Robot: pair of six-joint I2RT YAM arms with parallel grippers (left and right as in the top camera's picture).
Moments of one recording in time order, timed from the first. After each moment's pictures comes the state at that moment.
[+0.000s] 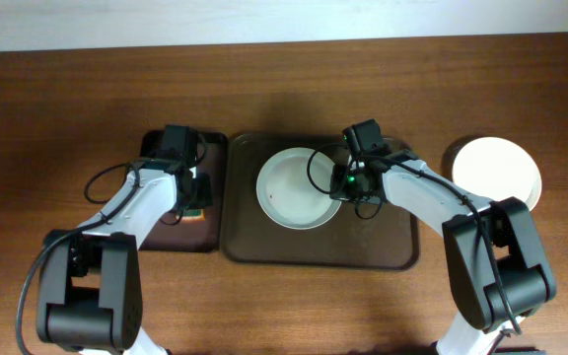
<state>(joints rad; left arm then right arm) -0.14 1.80 1.07 -0.60 -0.09 -0.23 0.32 1.87 1.10 -0.46 -0.14 0.49</state>
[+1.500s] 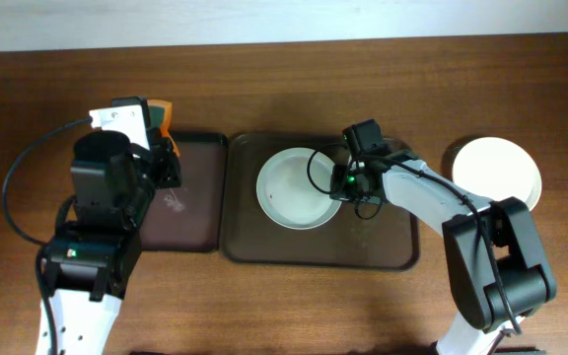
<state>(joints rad) -0.14 1.06 1.10 -0.51 -0.09 -0.18 0.32 1.87 1.10 -0.46 -0.14 0.49</state>
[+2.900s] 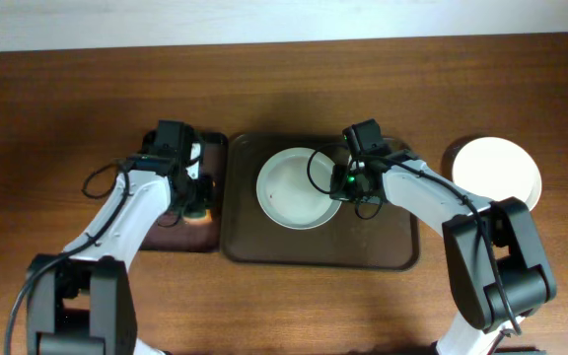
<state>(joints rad) -0.14 1.71 1.10 -0.75 0.04 -0.18 0.32 1.87 1.10 -0.46 -0.14 0.49</state>
